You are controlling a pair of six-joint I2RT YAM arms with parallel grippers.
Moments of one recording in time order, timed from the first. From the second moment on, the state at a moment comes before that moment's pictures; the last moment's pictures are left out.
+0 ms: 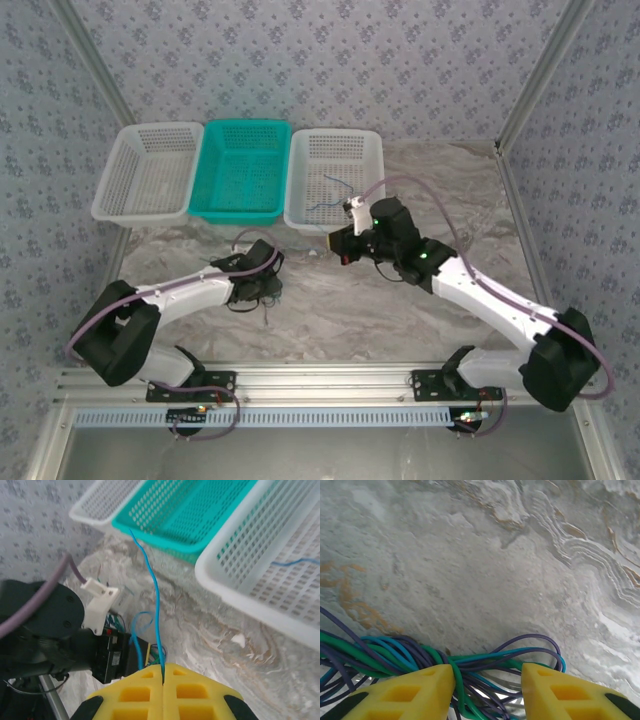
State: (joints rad) left arm -0.69 1.40 0.66 -0.43 -0.21 -0.96; right arm 0.69 1.20 0.93 -0.19 -0.27 0.36
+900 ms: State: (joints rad) left arm -0.64 0.73 0.57 -0.66 -0.36 -0.93; right arm 0.39 1.83 1.54 -0.24 -0.16 0.35
